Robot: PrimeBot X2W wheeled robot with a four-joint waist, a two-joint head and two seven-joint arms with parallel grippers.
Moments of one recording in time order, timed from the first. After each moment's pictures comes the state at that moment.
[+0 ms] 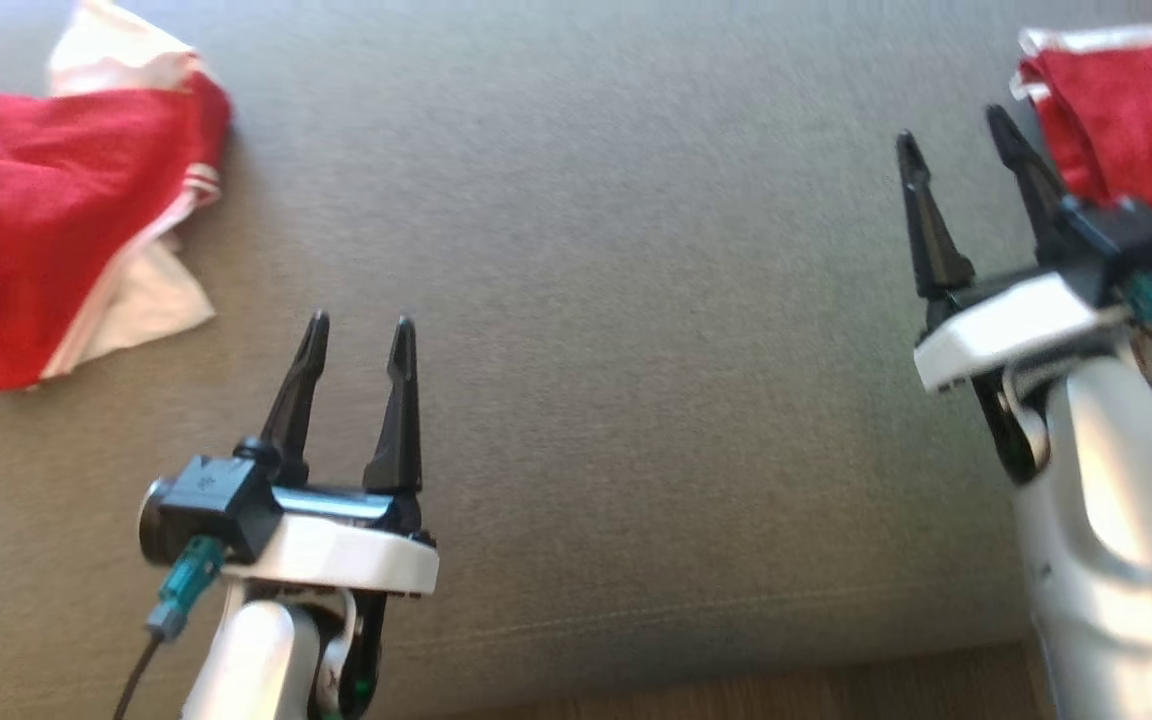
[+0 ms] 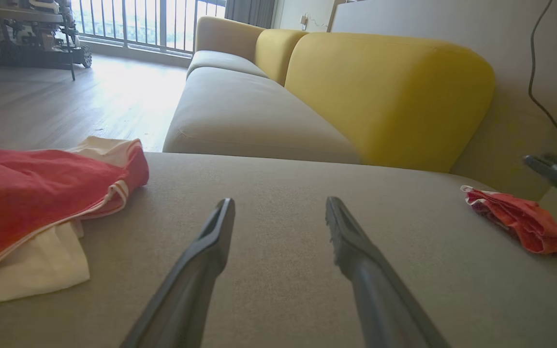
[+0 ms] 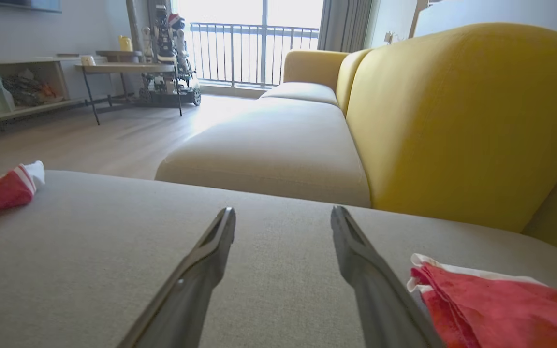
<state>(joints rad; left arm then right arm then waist) -0.09 0.05 -0.28 -0.01 -0.23 0.04 -0.26 -0.52 -0.08 -0.05 0.41 -0.01 0.13 -0.25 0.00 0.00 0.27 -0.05</state>
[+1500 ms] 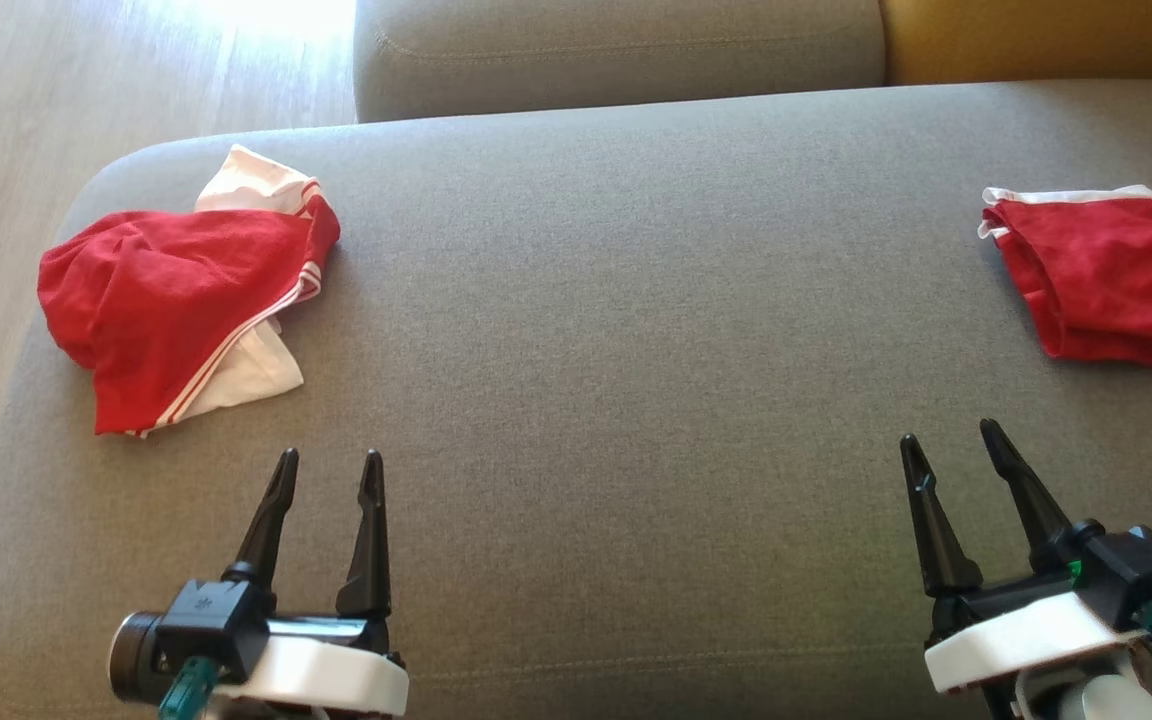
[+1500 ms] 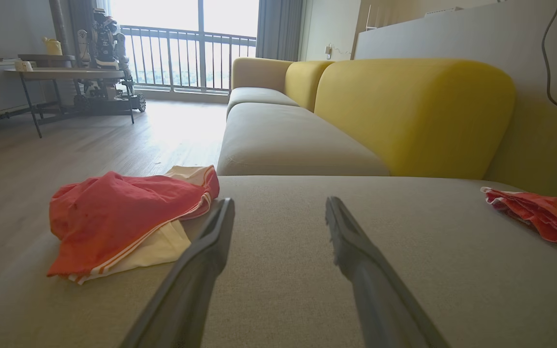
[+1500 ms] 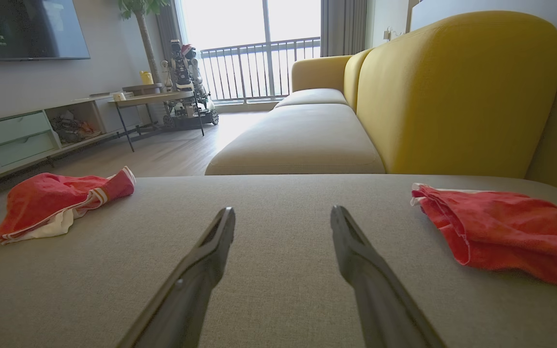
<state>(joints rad) 0.13 0.05 -0.21 -0.04 -0.13 0.04 -0.26 0.08 -0.05 -0.05 0.06 0.13 0.13 -0.25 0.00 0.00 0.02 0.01</state>
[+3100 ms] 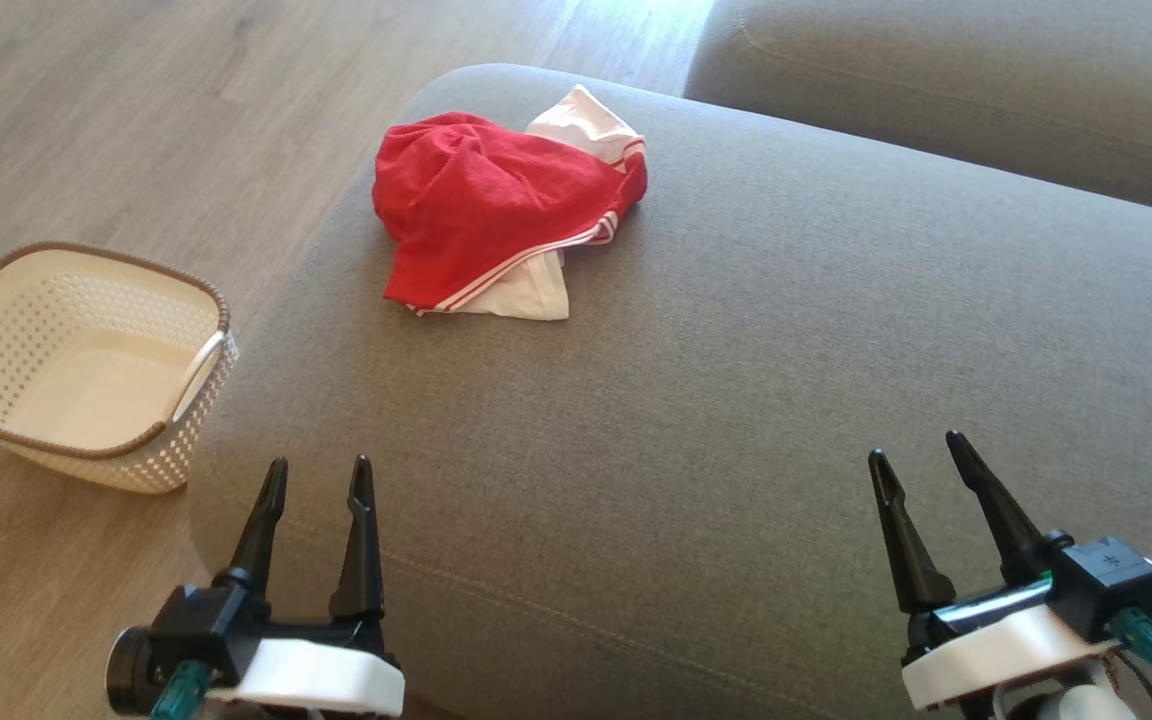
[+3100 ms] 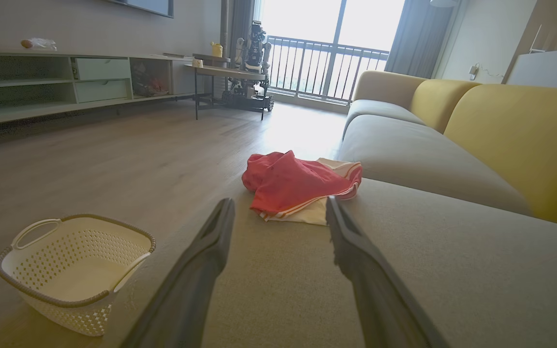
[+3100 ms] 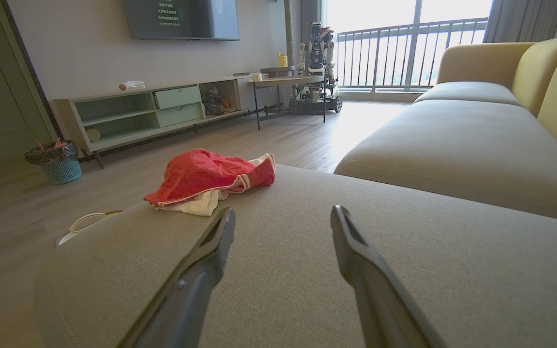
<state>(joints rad) 0.14 0.05 -0.21 -0.03 -0.17 0.07 -0.26 0.09 -0.05 0.00 0.05 0.12 0.13 -0.25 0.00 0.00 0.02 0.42</state>
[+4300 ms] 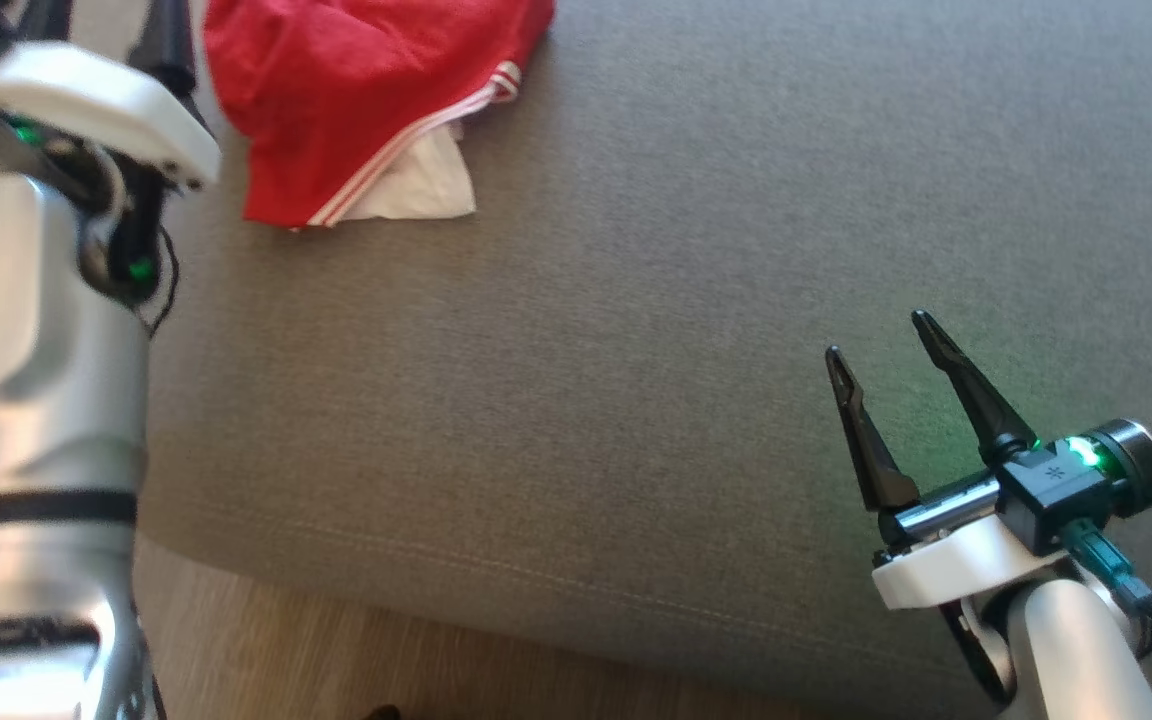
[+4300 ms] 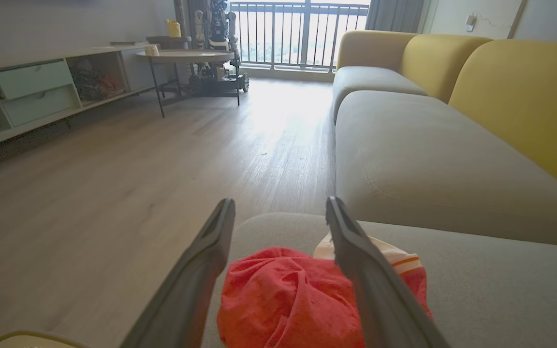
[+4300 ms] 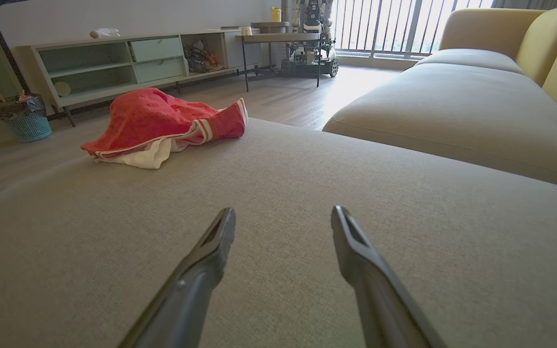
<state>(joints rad) -0.86 0.16 -0.08 0.64 -0.27 -0.12 -0.12 -0.07 -0.05 0.04 0.02 -0.08 0.13 -0.25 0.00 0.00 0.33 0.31</state>
